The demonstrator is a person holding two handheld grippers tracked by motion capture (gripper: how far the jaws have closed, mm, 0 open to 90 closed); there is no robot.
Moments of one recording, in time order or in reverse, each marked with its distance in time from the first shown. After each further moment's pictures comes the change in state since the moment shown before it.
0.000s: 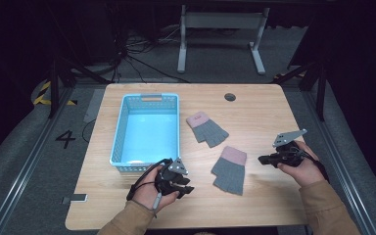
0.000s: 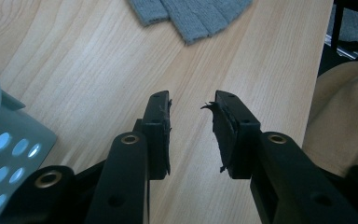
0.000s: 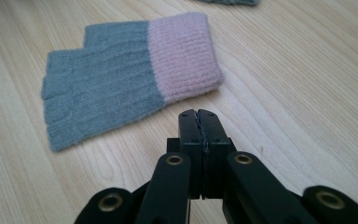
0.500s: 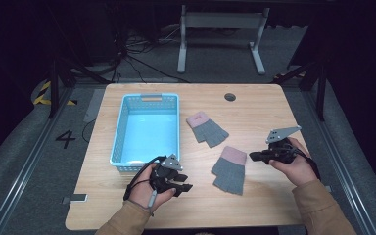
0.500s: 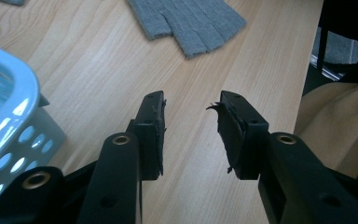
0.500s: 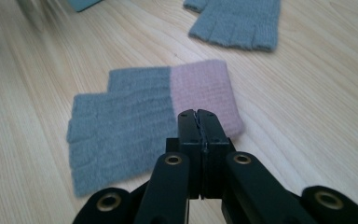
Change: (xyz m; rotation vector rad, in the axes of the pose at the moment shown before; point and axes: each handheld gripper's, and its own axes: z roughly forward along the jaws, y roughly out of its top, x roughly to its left) left arm 0.004 -0.002 -0.014 -0.062 -0.019 -0.054; right arm 0.011 0.023 0.006 -0.073 0.026 -0.005
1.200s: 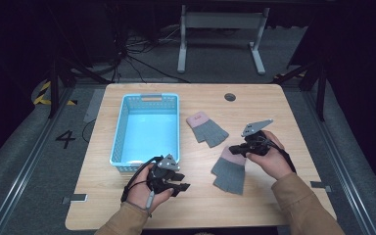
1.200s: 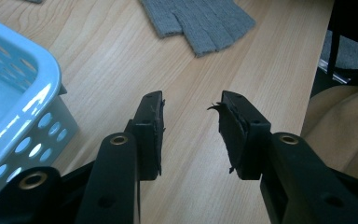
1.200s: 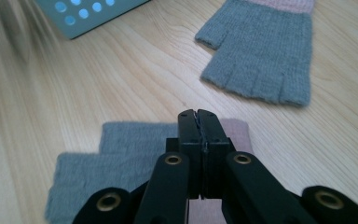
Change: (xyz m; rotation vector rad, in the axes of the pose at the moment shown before) left arm 0.001 -0.005 -0.004 -0.017 0.034 -0.013; right arm 0.006 0.042 0.053 0.006 0.014 -0.034
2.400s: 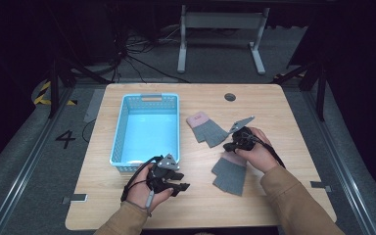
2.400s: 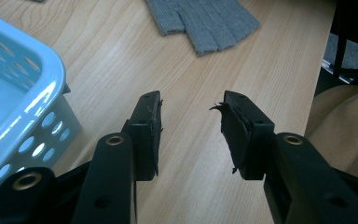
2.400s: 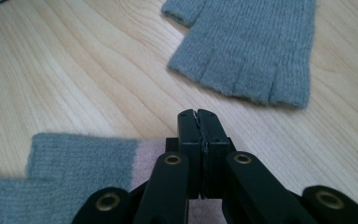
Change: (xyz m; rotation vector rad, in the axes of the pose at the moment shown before) left arm 0.002 0.000 0.001 0.008 0.004 0.002; right arm -0.016 0.011 0.043 0.128 -0.067 -0.021
